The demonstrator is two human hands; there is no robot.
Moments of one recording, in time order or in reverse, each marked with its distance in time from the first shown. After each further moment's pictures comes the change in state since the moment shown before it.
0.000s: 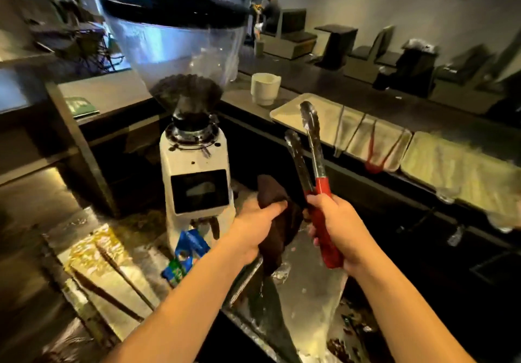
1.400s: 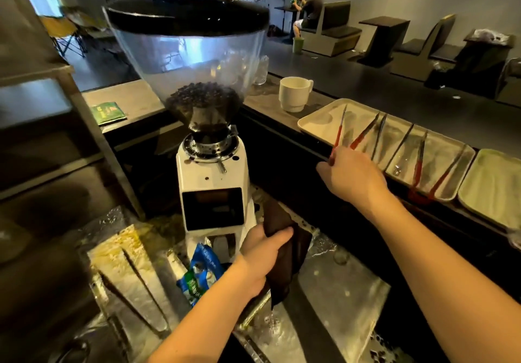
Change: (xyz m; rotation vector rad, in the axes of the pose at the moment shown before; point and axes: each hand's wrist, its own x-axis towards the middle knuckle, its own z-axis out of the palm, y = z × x) left_hand 0.038 -0.024 -0.009 -0.038 0.090 -0.070; right_hand 0.149 -0.069 -0.001 -1.077 0.107 -0.381
